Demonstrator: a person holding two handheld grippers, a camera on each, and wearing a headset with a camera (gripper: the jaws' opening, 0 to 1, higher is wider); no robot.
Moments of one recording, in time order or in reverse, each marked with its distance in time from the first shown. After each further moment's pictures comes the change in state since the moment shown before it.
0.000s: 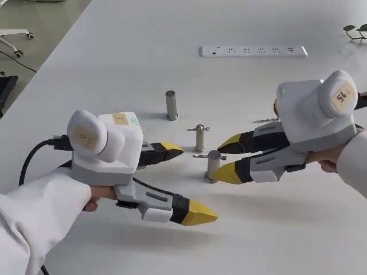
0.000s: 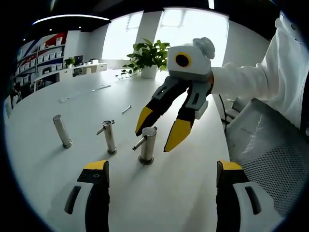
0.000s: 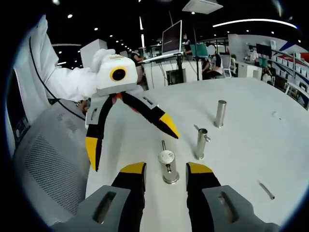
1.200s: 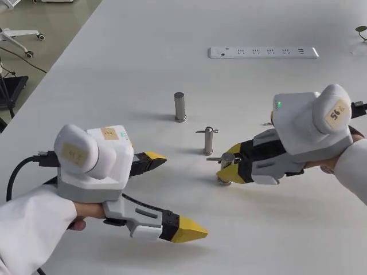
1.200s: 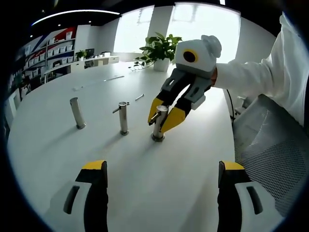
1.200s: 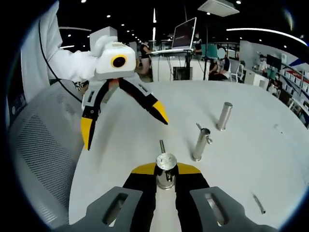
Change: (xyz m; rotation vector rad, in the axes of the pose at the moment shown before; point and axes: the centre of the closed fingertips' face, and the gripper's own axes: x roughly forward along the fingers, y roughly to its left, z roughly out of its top) left arm -0.019 0.010 -0.023 -0.063 0.052 0.109; right arm 0.004 -0.008 -0.004 -0.150 0.040 -0.001
